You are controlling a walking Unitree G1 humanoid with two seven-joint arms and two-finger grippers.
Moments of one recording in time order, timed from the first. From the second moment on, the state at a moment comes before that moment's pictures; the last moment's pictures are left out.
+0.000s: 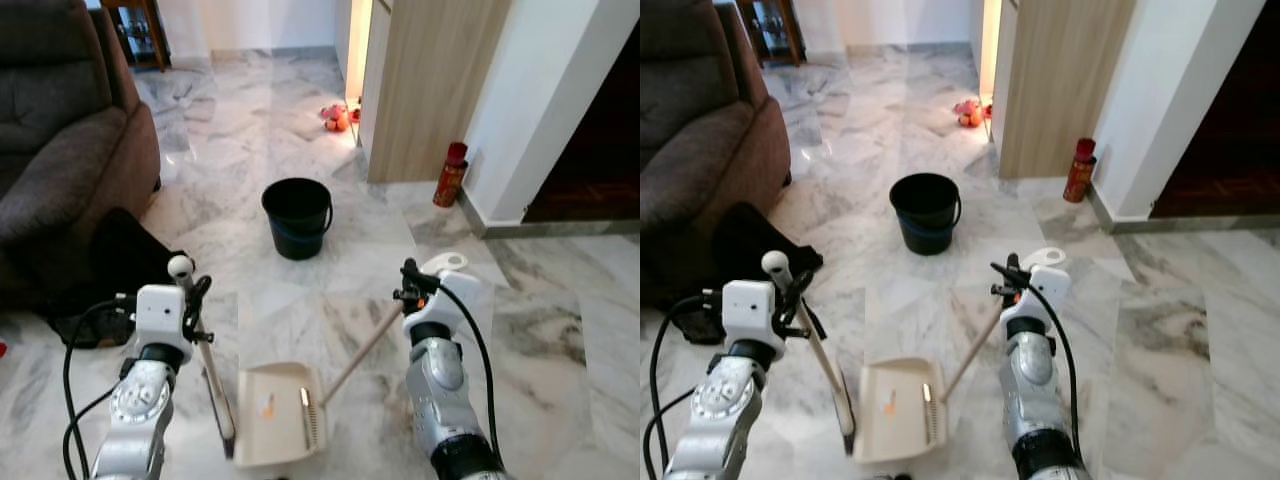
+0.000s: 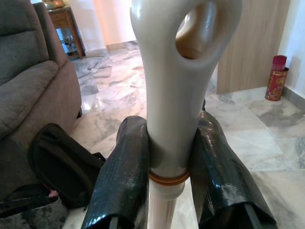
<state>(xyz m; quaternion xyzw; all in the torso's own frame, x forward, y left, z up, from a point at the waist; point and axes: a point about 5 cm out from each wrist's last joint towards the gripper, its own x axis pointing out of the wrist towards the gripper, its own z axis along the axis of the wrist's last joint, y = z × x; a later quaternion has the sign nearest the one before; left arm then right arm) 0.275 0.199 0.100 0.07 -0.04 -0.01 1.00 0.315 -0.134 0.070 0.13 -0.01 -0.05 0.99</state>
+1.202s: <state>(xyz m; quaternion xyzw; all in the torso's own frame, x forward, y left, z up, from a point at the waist) 0.276 0.199 0.101 0.07 -0.04 0.00 1.00 0.316 -0.132 0.070 0.12 -0.01 -0.03 0.99</state>
